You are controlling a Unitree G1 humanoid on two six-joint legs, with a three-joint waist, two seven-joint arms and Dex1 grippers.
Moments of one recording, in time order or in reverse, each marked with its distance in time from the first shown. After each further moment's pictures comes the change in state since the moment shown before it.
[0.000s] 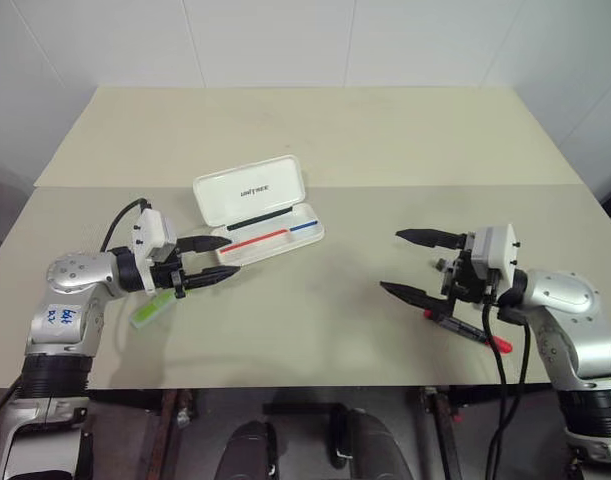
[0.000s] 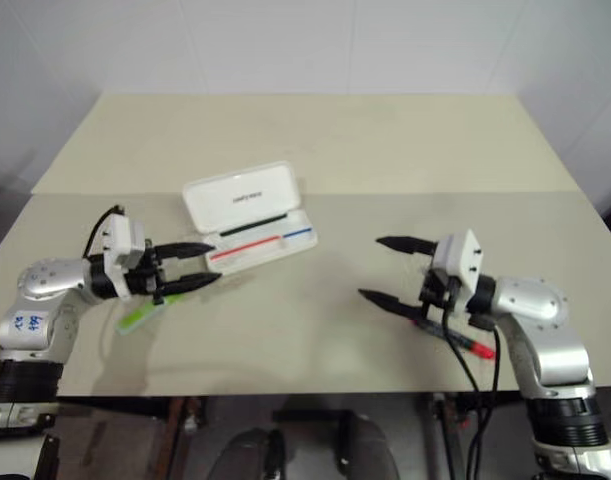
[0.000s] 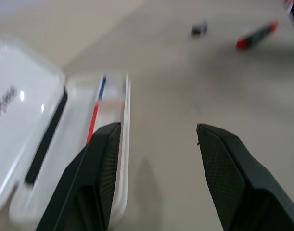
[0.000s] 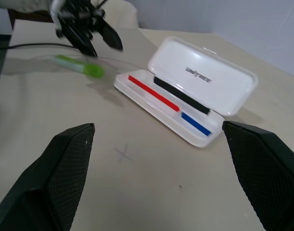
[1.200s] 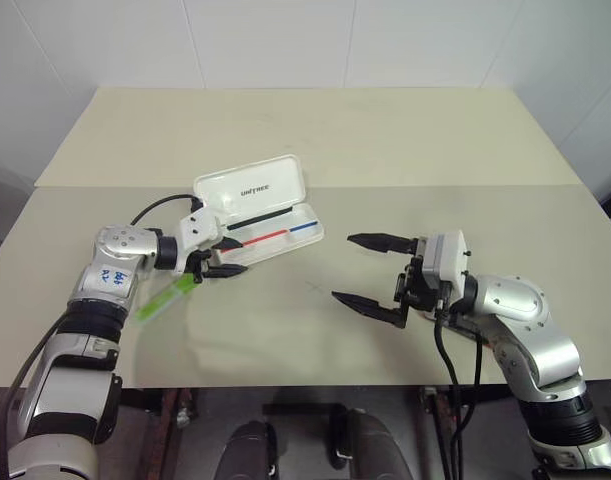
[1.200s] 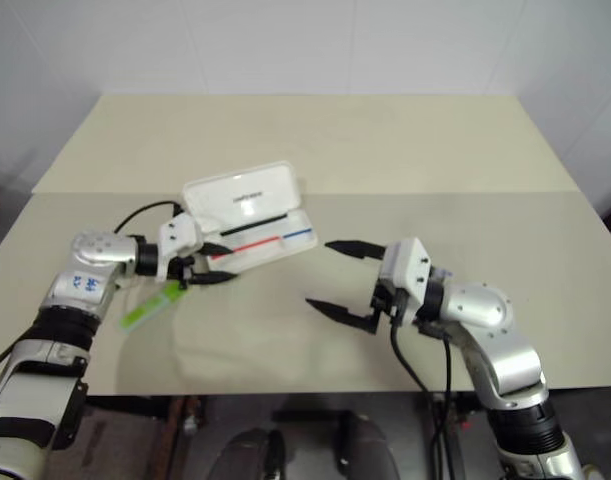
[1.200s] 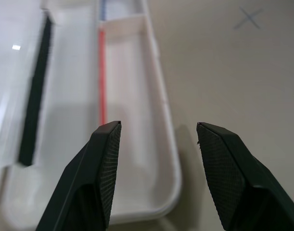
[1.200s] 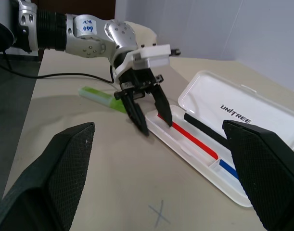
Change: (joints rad) left arm -0.319 -0.076 -0.230 0.364 0.281 -0.100 -0.029; right arm -0.020 0.092 0.101 -0.140 -0.024 0.052 -0.102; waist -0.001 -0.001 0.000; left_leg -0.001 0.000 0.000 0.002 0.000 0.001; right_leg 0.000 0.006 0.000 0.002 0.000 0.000
